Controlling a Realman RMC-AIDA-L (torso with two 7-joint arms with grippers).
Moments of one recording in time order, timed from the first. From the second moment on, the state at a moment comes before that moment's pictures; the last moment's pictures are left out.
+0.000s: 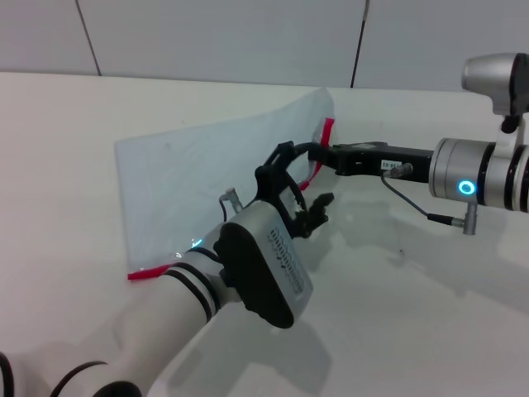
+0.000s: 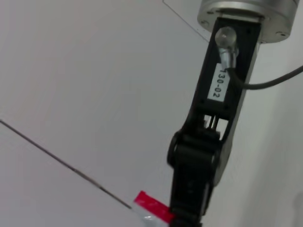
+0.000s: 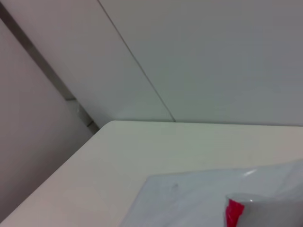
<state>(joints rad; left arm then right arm) -0.65 -2.05 -0.18 -0.71 1.56 0.84 1.24 0.95 2.03 -0.19 -0.06 -2.32 -1.04 1.53</state>
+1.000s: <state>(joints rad) -0.62 -2.05 -0.11 -0.68 1.58 0.95 1.24 0.95 2.03 -0.19 -0.07 -2.30 -1.04 1.53</state>
